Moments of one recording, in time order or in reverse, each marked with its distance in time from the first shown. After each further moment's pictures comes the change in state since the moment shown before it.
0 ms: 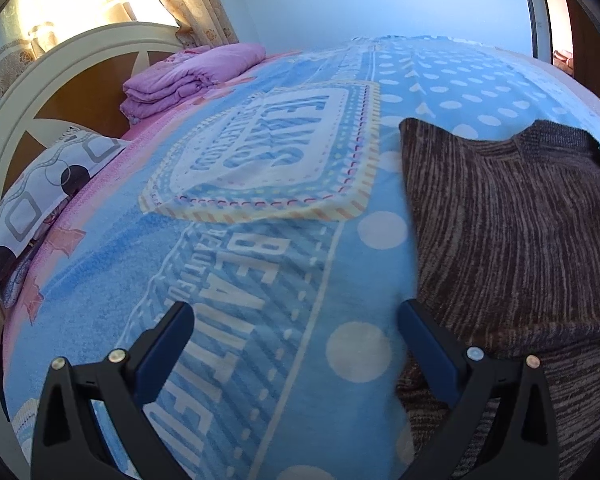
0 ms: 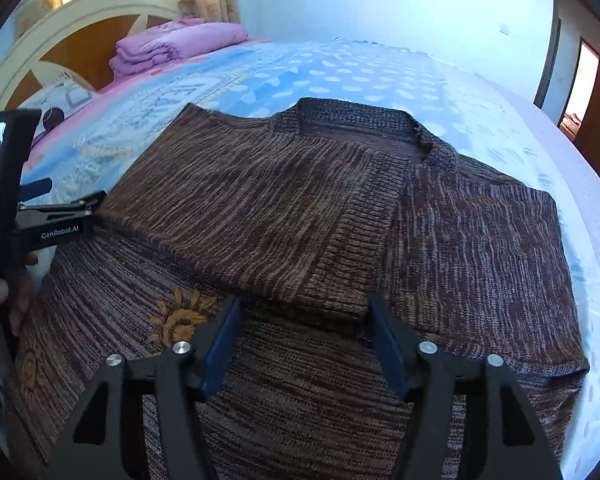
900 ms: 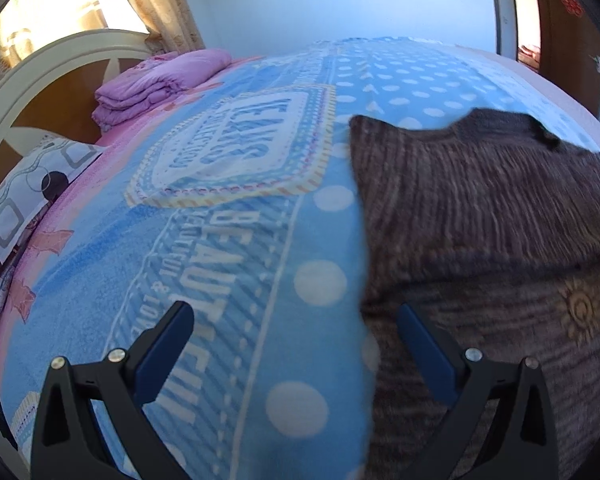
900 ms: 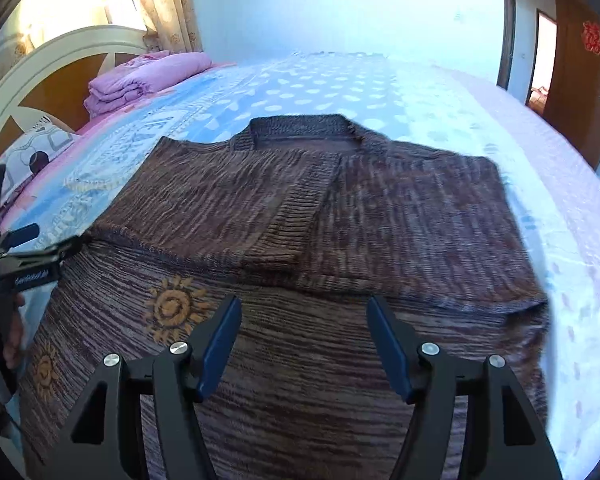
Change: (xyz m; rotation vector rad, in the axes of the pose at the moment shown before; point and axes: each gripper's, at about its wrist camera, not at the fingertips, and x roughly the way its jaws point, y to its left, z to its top) left arm -0.041 0.000 -0.023 0.078 -0.004 -0.126; right arm -0.041 -0.027 -0.027 0.140 -0.069 -0.051
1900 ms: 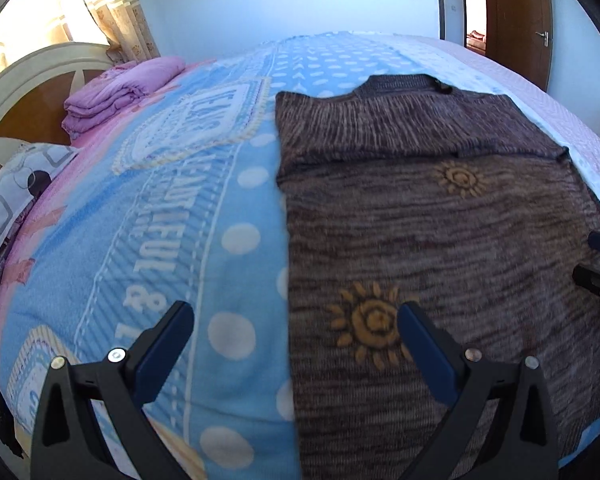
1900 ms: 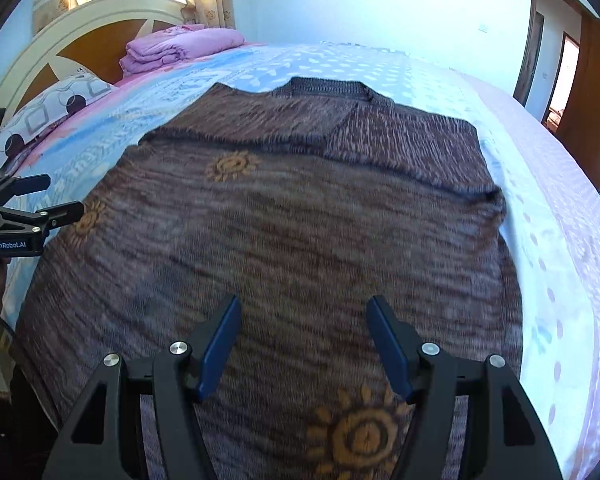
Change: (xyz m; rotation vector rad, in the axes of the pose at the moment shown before) left arm -0.079 -0.009 -0.077 0.098 0.011 -0.156; right arm -0.071 0.010 -0.093 -0.111 0.053 0.030
